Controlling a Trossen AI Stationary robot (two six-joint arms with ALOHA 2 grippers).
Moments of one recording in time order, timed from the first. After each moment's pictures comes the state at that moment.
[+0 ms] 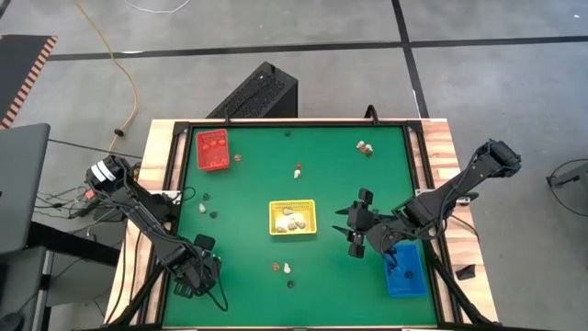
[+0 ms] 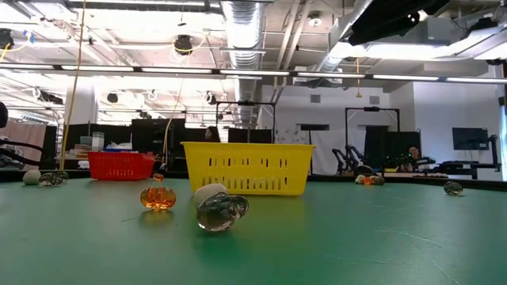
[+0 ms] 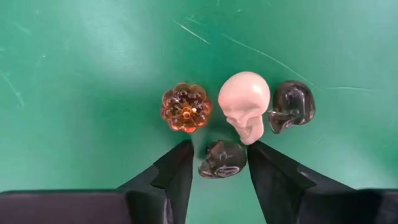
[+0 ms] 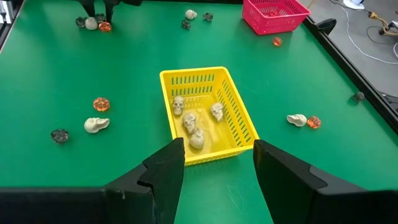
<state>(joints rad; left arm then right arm) -0.85 1.50 0.74 -0.64 0.11 -0.61 0.55 1.23 0.92 -0.40 0.70 0.39</state>
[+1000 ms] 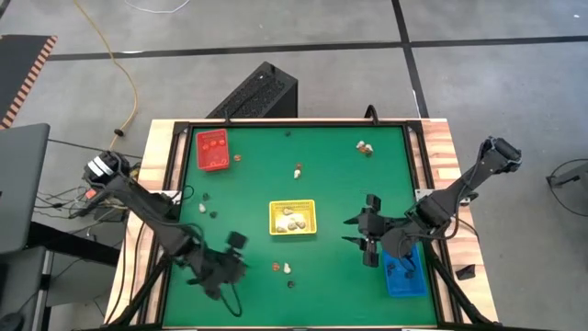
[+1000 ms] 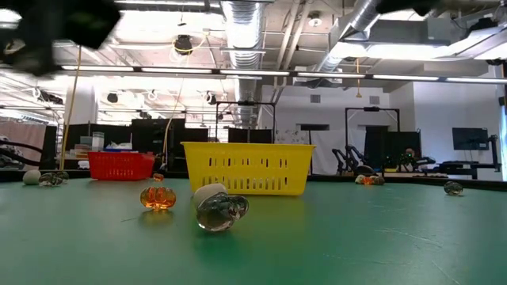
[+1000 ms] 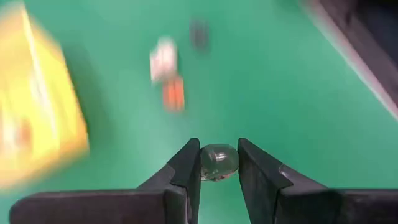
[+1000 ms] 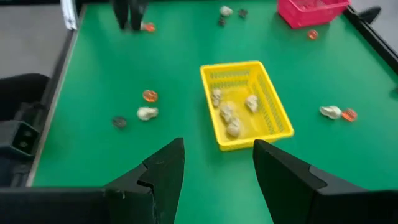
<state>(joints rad) -0.69 1.45 0.88 -0.27 -0.29 -0.10 0.64 1.18 1.01 -0.55 0.63 0.49</state>
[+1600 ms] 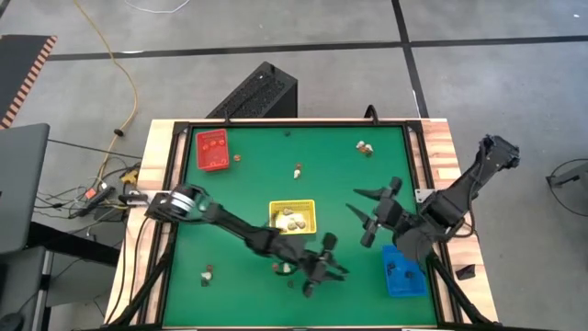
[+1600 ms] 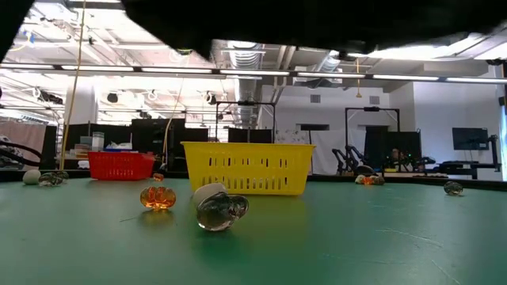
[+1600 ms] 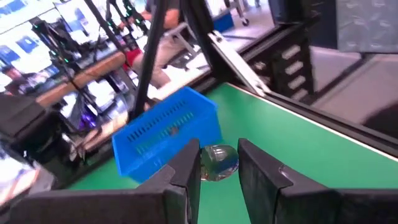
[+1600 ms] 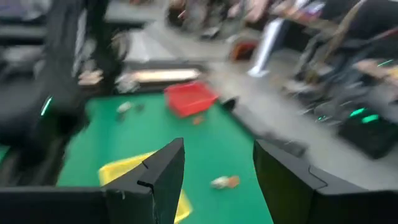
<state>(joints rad) -0.32 2.22 1.38 0.76 0.02 0.44 0.74 1.16 1.11 -0.55 1.28 0.44</state>
